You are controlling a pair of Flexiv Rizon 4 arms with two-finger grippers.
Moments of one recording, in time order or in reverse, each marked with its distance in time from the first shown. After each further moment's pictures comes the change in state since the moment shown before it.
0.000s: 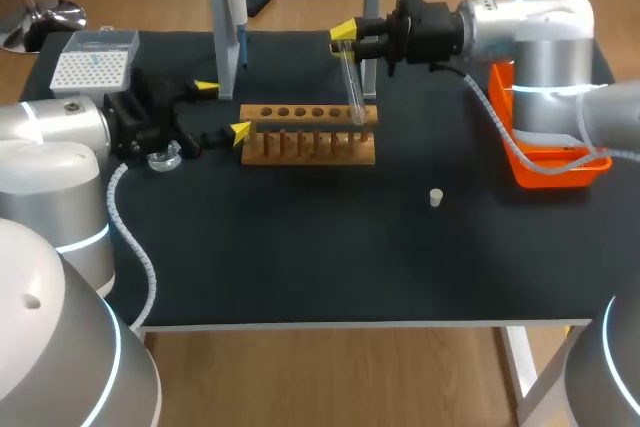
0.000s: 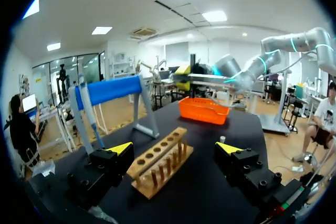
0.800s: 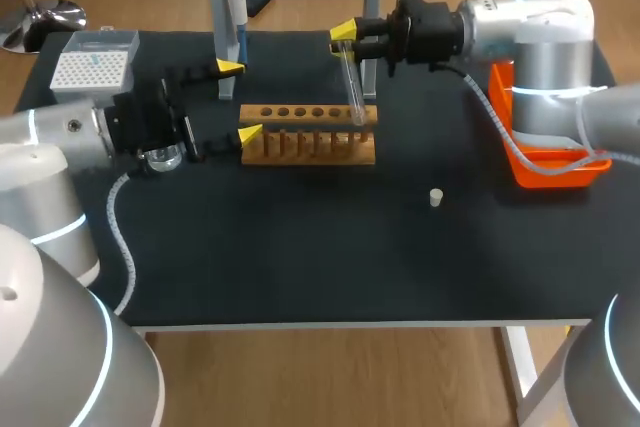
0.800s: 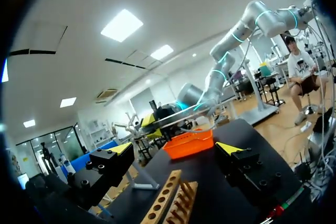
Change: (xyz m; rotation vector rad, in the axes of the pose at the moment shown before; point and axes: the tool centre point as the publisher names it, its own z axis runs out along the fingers) left arm 0.025 -0.033 0.007 0.365 0.190 0.424; right arm 0.000 0.000 0.000 0.000 0.000 -0.001
